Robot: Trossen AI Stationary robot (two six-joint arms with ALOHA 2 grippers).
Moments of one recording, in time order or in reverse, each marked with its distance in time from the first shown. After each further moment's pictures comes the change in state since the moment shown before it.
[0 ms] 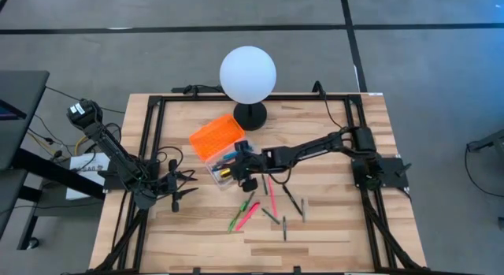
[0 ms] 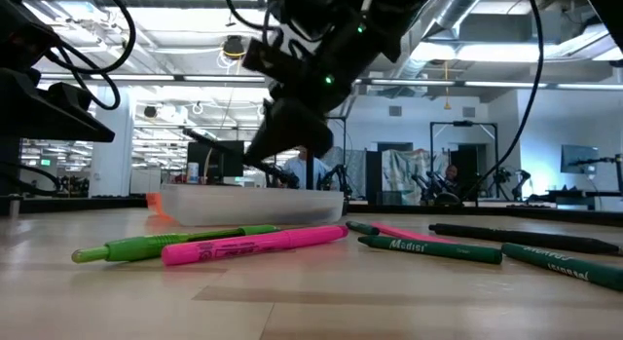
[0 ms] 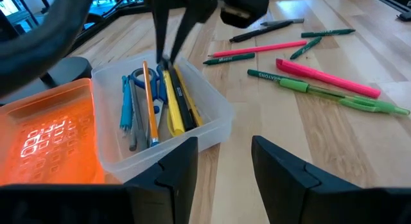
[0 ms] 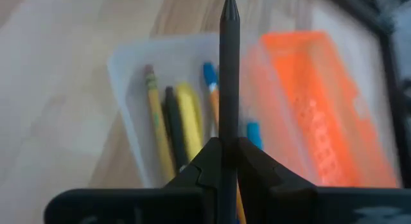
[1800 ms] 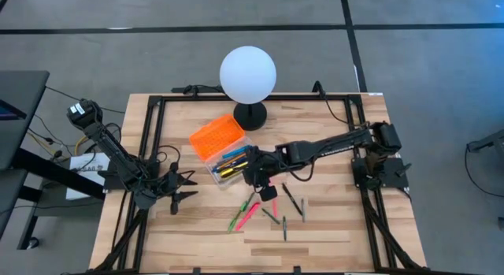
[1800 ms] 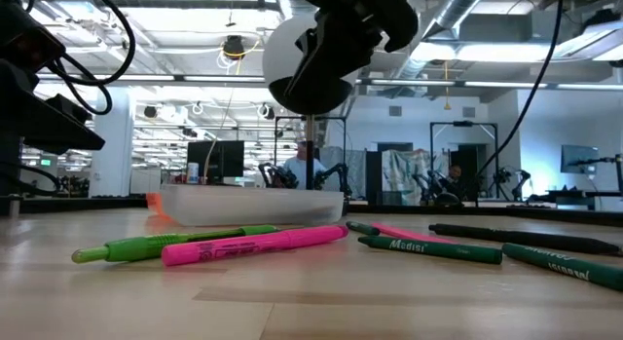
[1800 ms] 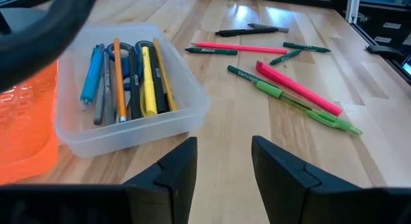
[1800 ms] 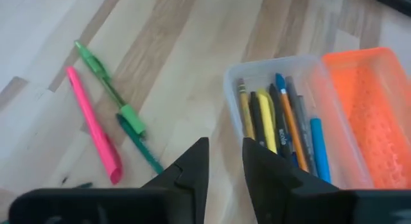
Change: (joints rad) left arm 0.000 0.000 0.000 0.011 0.085 -0.215; right arm 0.058 -0.232 0.000 -0.333 -0.249 0.112
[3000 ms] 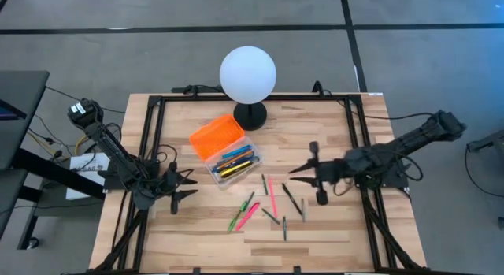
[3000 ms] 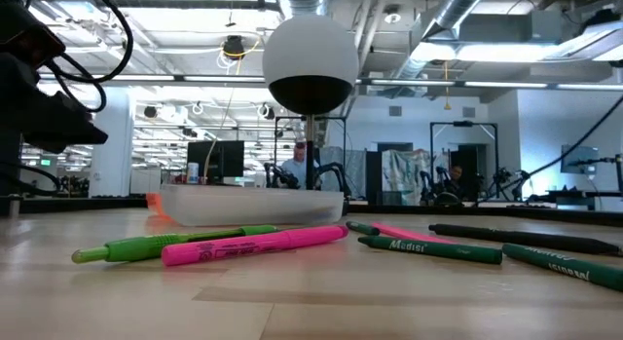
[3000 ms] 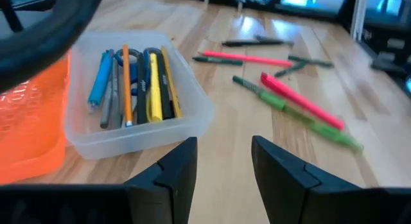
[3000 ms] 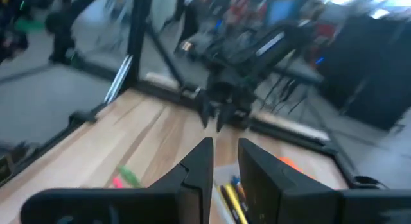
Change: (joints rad) left arm -0.018 0.000 0.000 0.015 -0.062 -0.046; right arm 0.253 -0.877 -0.832 0.734 0.279 0.073
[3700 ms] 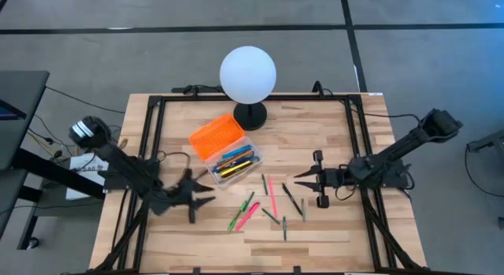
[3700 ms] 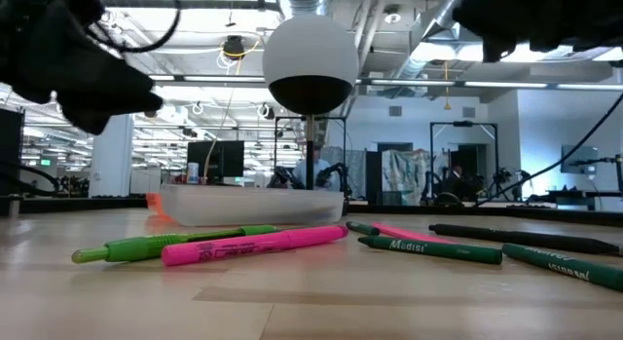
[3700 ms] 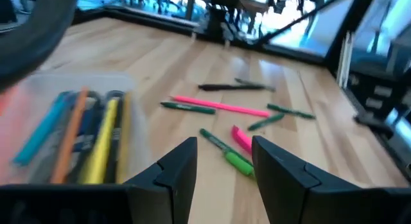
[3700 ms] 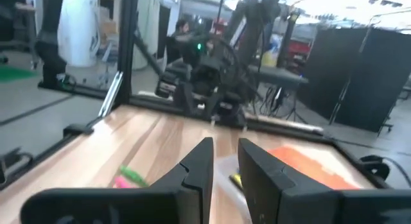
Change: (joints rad) left arm 0.160 0.502 0.185 0.561 0.083 0.199; right arm 0.072 0.096 -0.379 0.597 0.102 0.059
